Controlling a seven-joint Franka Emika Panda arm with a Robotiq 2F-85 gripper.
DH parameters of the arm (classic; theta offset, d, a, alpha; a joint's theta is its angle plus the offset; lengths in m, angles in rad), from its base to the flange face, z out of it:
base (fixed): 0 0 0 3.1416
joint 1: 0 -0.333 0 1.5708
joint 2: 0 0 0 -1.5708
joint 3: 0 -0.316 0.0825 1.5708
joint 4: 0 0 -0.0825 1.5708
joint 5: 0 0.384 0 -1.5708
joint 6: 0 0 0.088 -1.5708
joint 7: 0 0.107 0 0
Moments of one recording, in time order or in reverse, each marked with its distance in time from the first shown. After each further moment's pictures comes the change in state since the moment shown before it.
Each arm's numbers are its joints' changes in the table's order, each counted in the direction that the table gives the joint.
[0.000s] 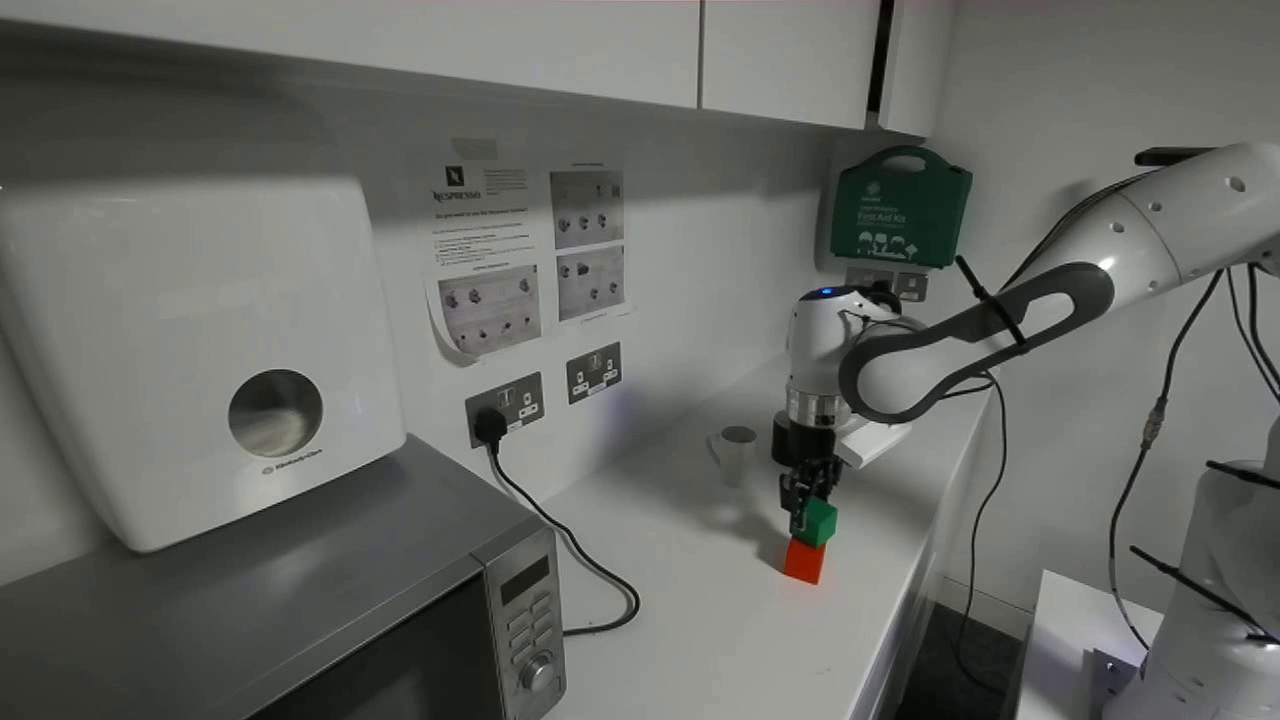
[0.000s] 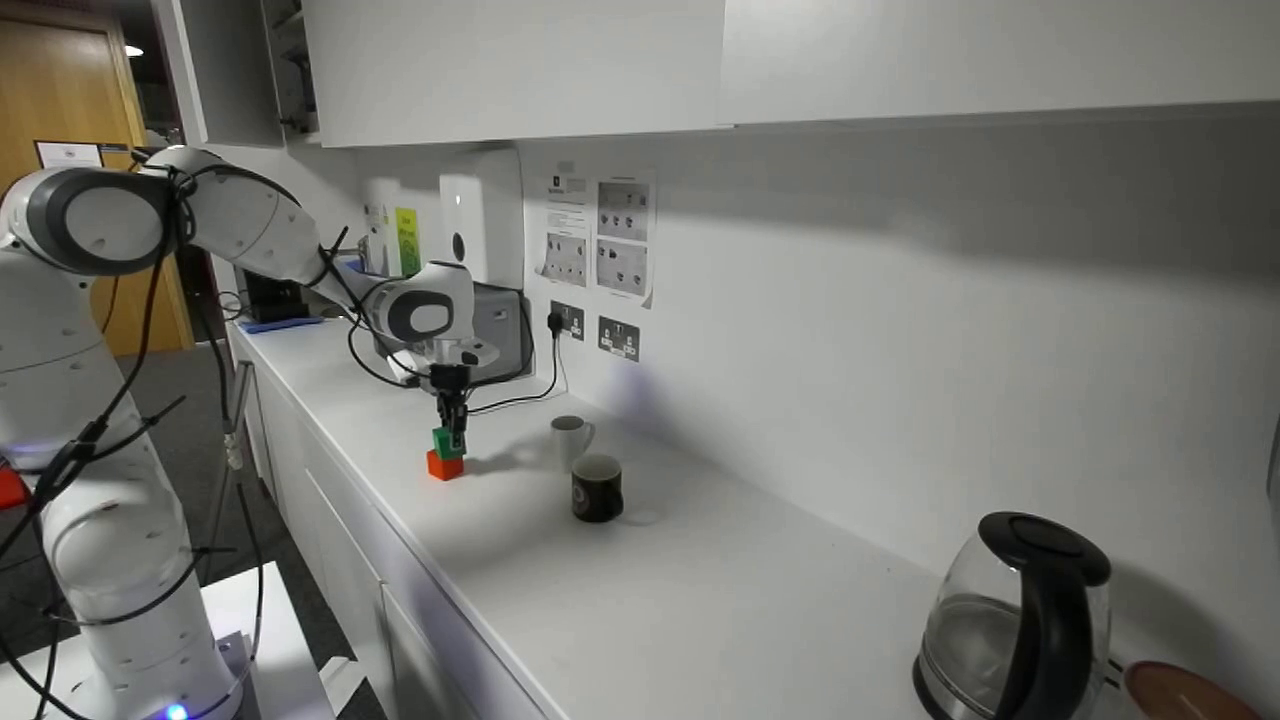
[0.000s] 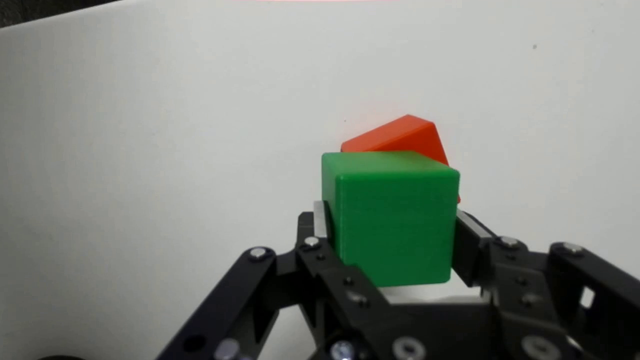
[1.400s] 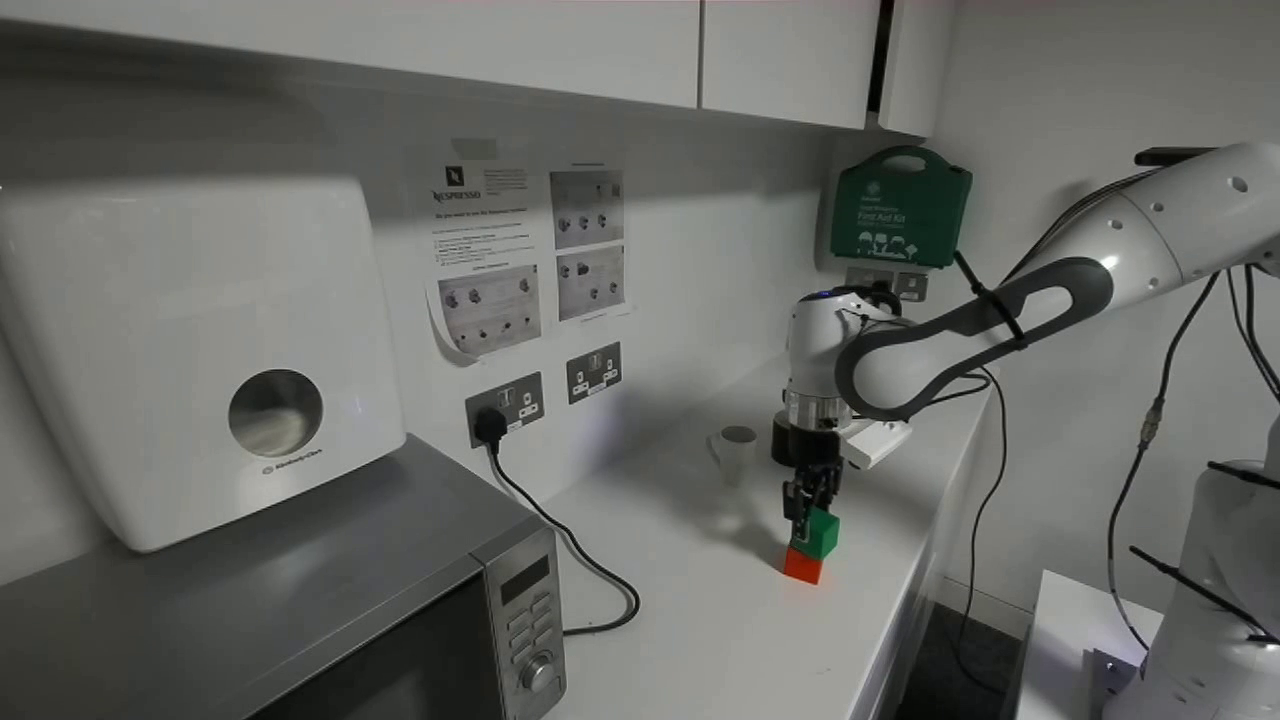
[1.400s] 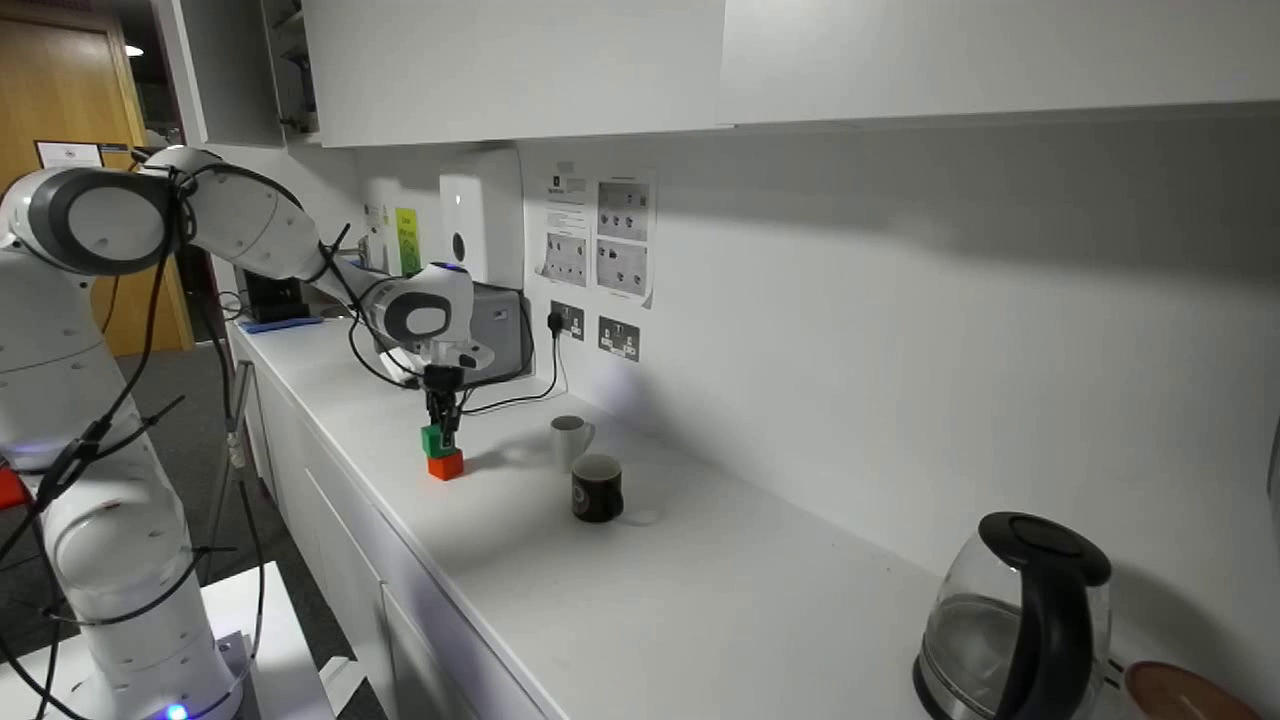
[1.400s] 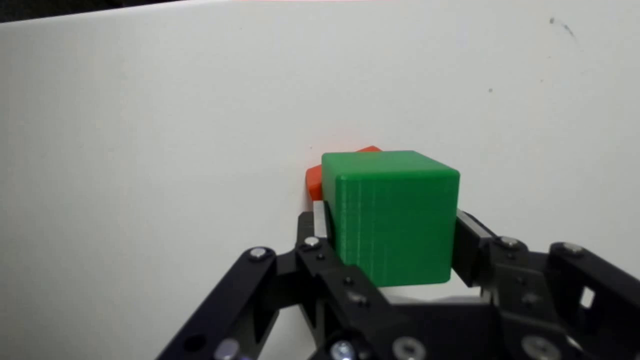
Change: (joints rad) arm -0.014 0.001 -0.002 0.000 0.089 0.026 -0.108
